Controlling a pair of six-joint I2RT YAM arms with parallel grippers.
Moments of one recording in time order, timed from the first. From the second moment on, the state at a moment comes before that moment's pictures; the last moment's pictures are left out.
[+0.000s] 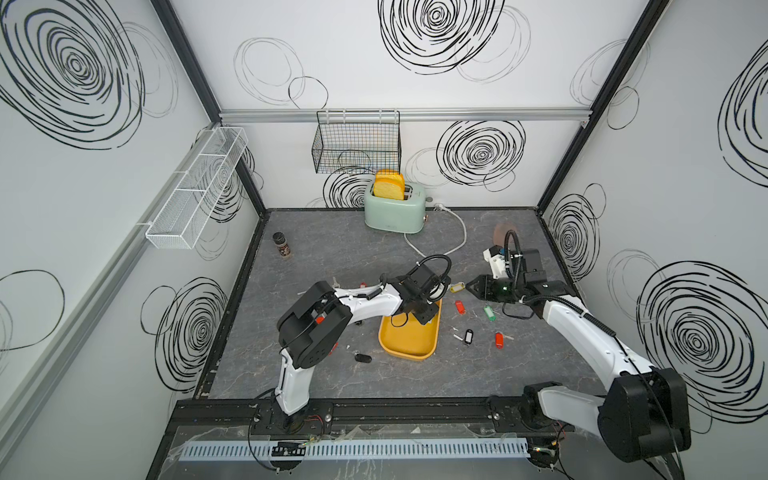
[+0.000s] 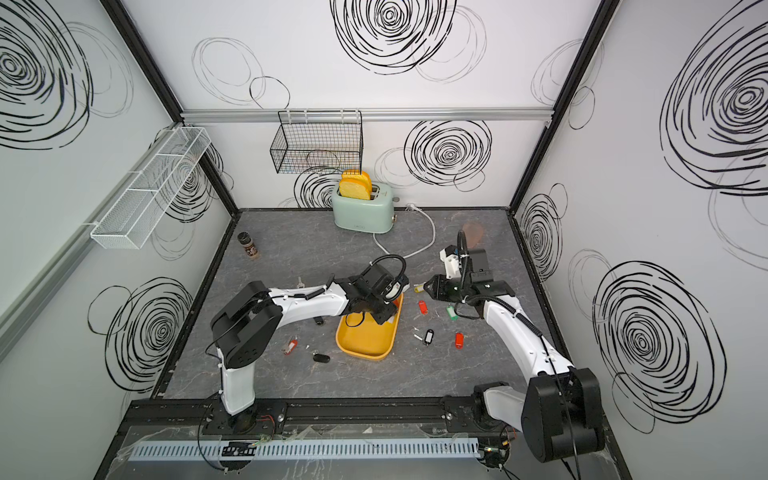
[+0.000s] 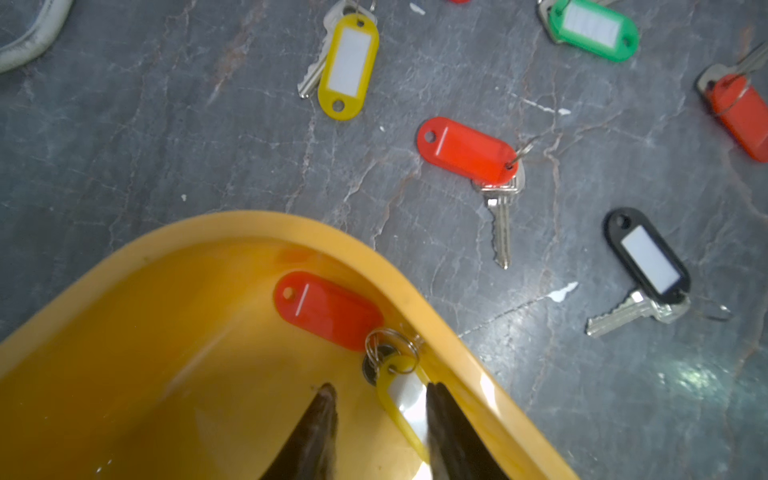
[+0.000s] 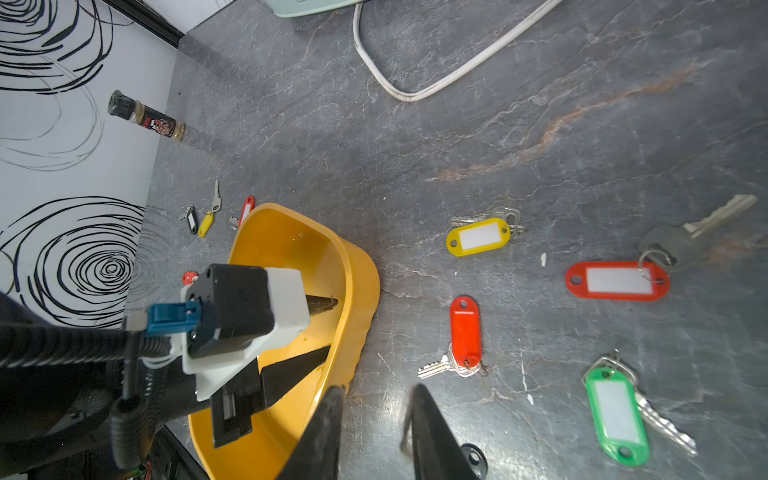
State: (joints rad) left arm -0.84 1.96 1.26 -0.30 0.09 0.05; right arm 0.19 1.20 0.82 -0.50 -0.47 0.33
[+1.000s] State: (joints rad) left arm -0.86 1.97 1.27 -0.27 0.03 0.04; right arm 0.19 1.20 0.82 -0.50 -0.47 0.32
